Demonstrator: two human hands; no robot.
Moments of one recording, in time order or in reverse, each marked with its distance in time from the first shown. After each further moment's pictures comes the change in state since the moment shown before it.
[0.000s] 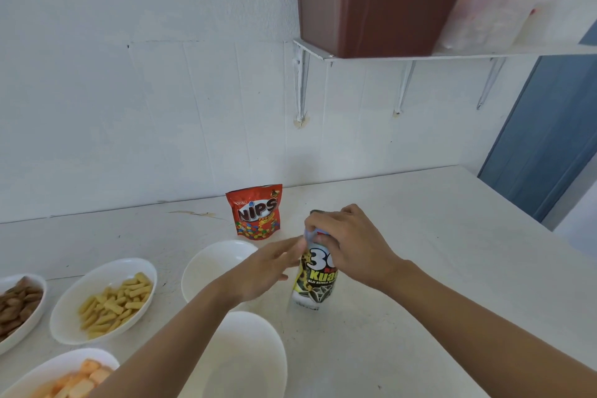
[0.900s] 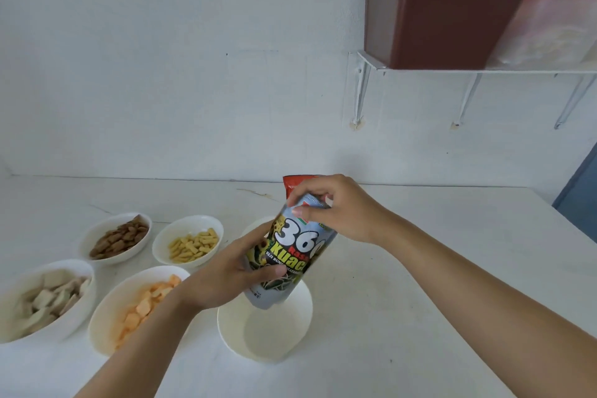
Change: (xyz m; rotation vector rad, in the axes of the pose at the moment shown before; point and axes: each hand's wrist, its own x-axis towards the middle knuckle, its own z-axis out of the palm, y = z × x) left_hand -0.152 0.009 0.000 -0.082 0.272 0.167; right_hand 0.027 -0.086 -0.060 0.685 -0.221 -0.027
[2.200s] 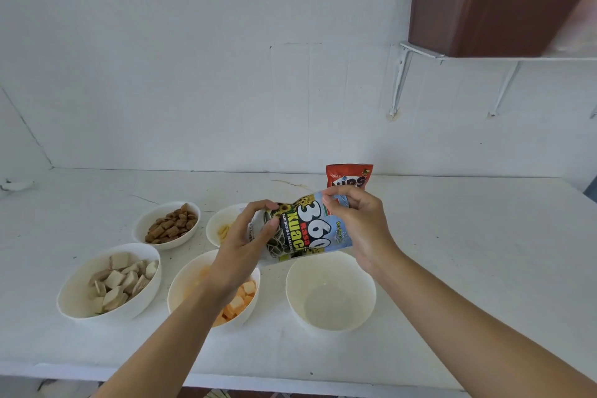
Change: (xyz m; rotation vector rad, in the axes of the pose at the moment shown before) left_hand -0.059 -0.028 -0.059 -0.308 0.432 0.020; right_hand 0.013 -0.016 0.132 0.660 0.556 0.310
